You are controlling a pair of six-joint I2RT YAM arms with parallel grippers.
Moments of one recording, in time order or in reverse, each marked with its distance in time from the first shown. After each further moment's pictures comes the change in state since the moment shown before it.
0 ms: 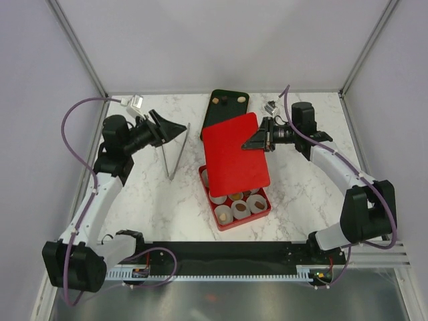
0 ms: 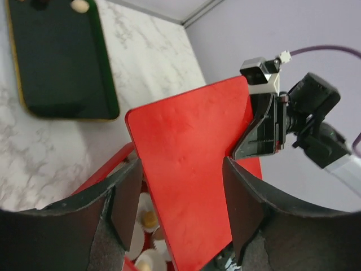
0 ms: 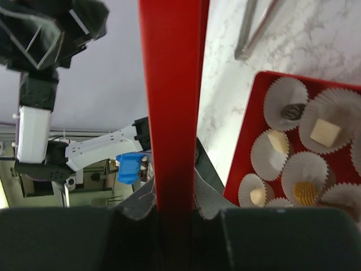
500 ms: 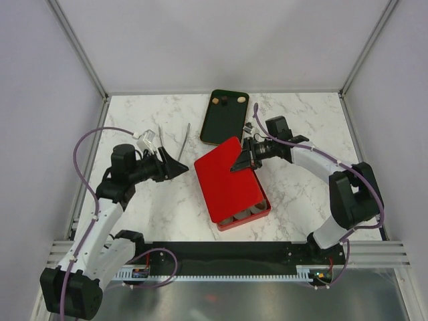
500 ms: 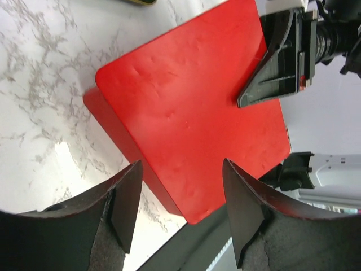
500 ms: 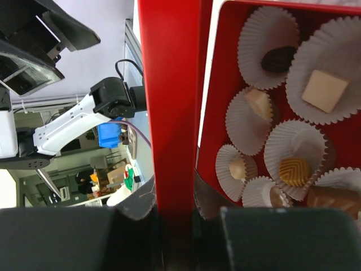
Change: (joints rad) left arm -0.044 -0.287 -0.289 -0.320 -0.031 0.194; right arm 0.159 0.157 -0.022 -0.199 0.073 -0.209
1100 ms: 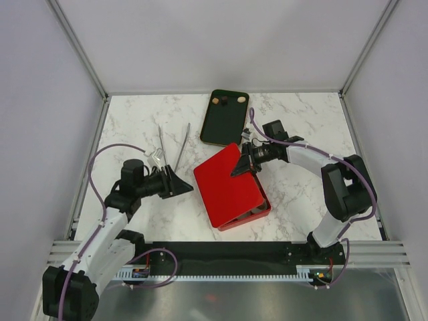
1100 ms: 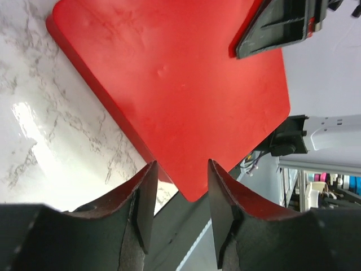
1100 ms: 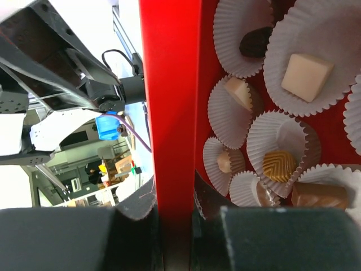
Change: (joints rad) left arm -0.052 -0.062 -0.225 0.080 0.105 -0.075; right arm 0.000 0.088 -0.005 -0.040 -0.009 -0.050
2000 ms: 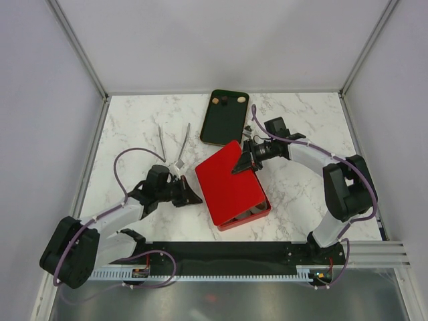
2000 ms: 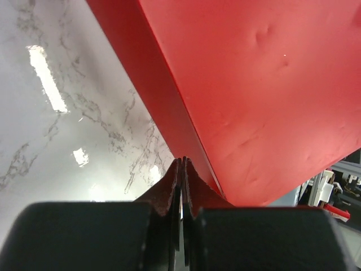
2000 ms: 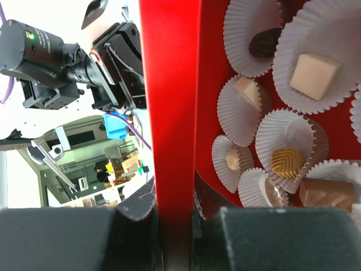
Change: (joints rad) left arm -0.244 0.324 -0.101 0.256 -0.198 -0.102; right arm -0.016 0.000 0.035 -0.046 -0.028 0.003
